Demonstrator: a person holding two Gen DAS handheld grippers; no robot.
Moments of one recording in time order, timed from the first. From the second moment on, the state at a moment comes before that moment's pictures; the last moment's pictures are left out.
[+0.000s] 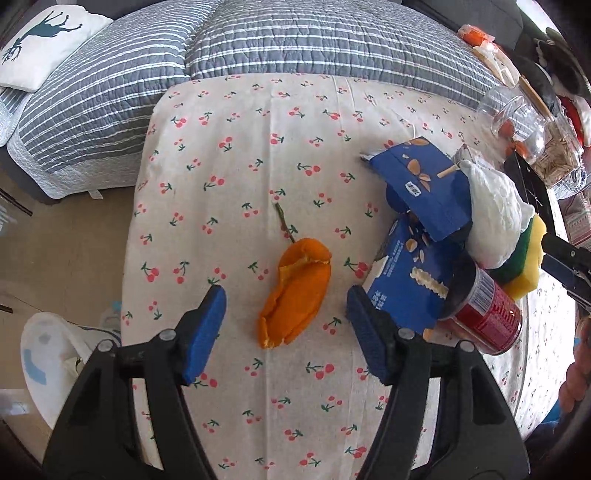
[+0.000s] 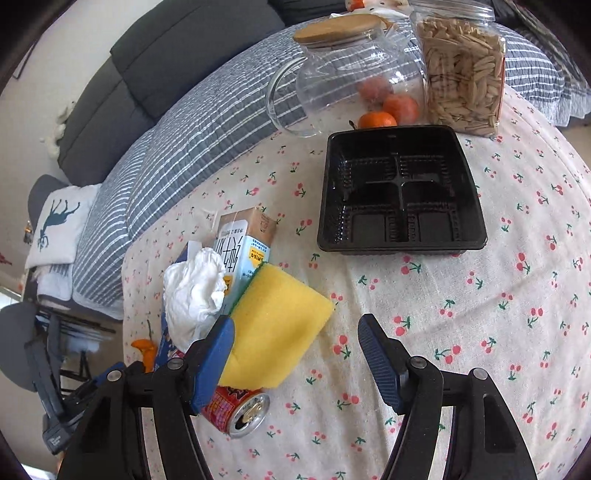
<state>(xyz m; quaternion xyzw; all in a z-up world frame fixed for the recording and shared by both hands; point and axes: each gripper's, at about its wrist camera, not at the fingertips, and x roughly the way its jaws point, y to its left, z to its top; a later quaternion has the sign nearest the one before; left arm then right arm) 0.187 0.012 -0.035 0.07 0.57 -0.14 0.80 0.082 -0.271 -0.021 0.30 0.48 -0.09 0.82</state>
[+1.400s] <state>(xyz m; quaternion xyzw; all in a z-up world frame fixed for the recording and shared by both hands) 0.160 0.075 0.004 0.00 0.54 -0.15 0.83 0.067 -0.232 0.028 0.22 0.41 -0.05 0.88</state>
